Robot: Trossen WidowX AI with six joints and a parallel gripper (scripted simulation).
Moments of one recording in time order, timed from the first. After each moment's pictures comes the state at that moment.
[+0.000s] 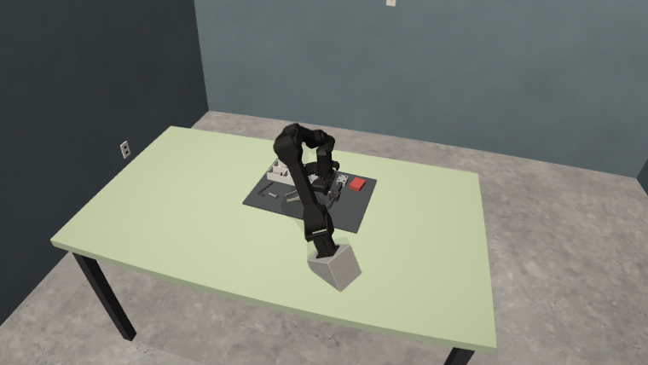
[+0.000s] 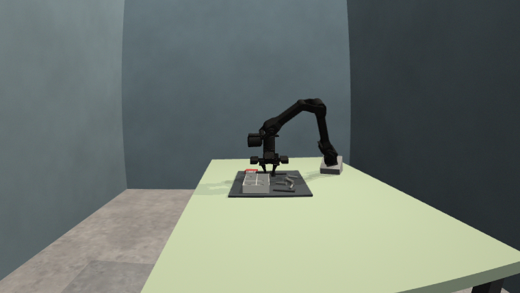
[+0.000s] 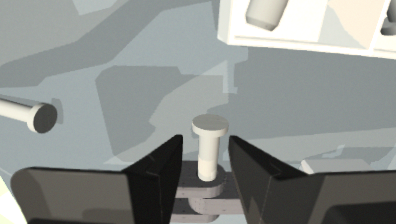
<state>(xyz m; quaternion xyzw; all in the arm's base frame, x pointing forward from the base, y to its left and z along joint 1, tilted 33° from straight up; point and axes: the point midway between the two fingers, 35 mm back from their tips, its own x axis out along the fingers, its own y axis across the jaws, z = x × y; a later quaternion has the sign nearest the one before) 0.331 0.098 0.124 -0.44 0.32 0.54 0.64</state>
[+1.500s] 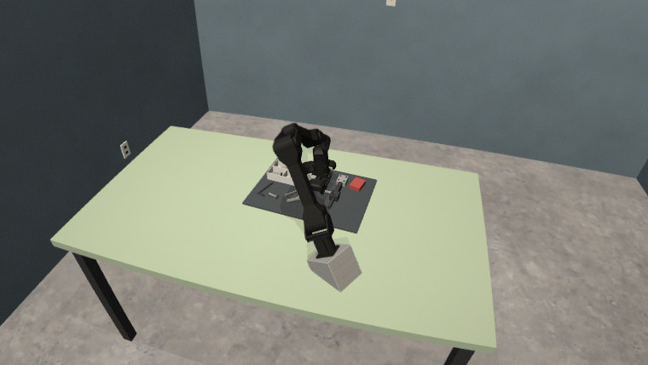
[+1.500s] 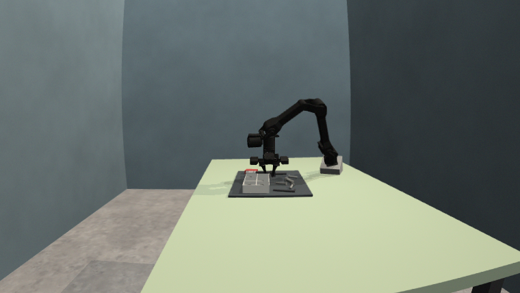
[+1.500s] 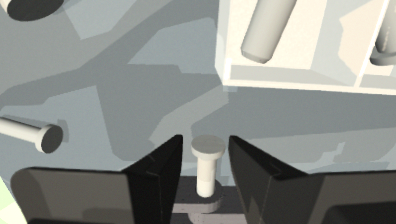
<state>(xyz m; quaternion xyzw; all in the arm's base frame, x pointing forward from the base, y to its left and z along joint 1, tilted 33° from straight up) 0.330 0.111 0.131 -0.44 0.32 0.54 0.64</state>
